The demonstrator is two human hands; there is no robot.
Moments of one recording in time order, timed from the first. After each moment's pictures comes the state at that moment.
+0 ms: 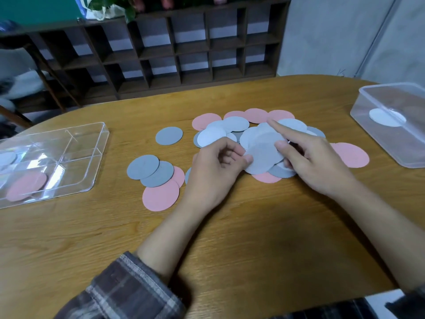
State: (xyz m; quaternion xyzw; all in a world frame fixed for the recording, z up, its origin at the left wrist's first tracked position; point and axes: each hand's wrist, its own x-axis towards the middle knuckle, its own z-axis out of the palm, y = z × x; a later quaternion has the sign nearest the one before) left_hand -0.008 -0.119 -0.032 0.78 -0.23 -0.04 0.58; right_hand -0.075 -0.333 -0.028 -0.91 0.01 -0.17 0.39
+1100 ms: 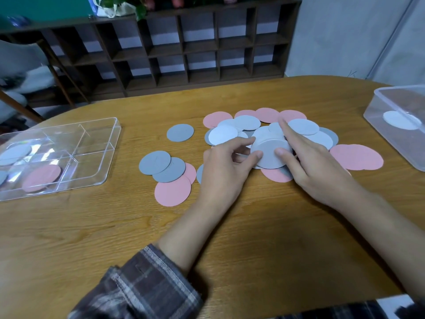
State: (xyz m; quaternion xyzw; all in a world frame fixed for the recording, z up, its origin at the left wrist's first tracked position) left_hand -0.010 -0.122 -0.035 0.81 -0.21 0.05 0.54; right_hand -0.076 -0.308 -0.025 -0.96 0.01 -0.11 0.27
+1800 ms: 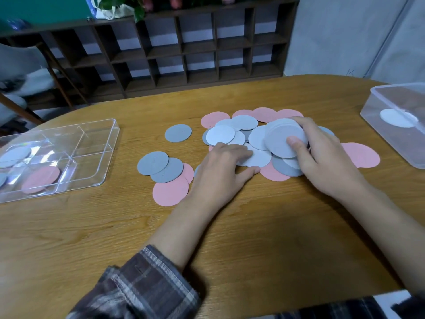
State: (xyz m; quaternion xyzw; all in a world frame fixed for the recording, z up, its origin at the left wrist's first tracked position) left_hand 0.001 -0.113 -0.045 0.88 -0.35 0.07 0.31; right_hand -0.078 -0.324 -0.024 -0.93 0.04 -0.19 0.32
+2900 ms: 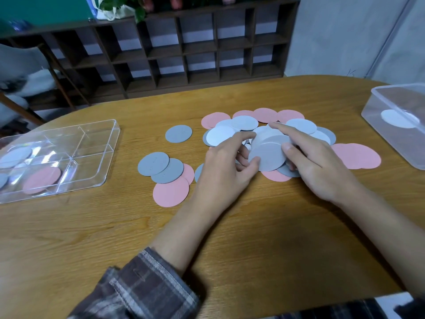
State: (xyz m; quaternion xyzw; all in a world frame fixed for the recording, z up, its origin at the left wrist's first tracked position) left_hand -0.009 -0.117 -0.034 0.81 -0.34 0.12 0.47; right_hand -0.079 -0.315 -0.025 -0.91 0.00 -0.14 0.38
